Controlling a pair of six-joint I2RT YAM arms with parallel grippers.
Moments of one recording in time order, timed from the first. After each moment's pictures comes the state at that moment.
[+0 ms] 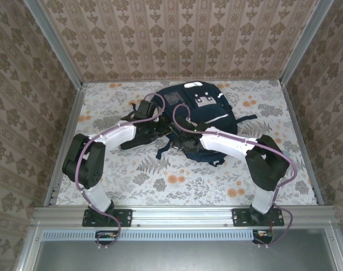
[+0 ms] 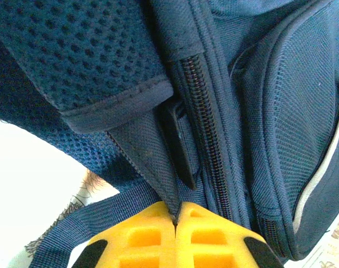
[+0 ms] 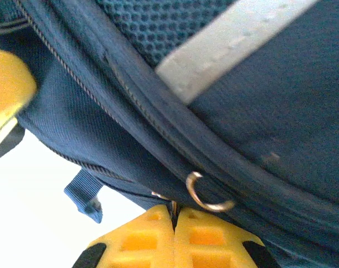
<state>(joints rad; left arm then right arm) -0.52 1.73 1.13 -0.29 0.42 -0.76 0.77 1.78 1.28 -0.62 0.13 1.02</state>
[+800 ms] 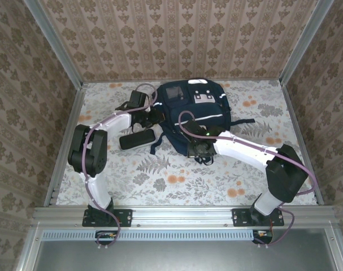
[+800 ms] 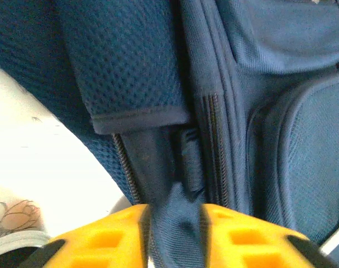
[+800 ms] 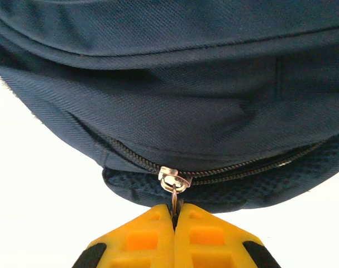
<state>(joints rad) -0.38 1.87 1.29 -0.33 0.41 -0.65 0.76 1.60 1.17 -0.80 0.16 0.73</state>
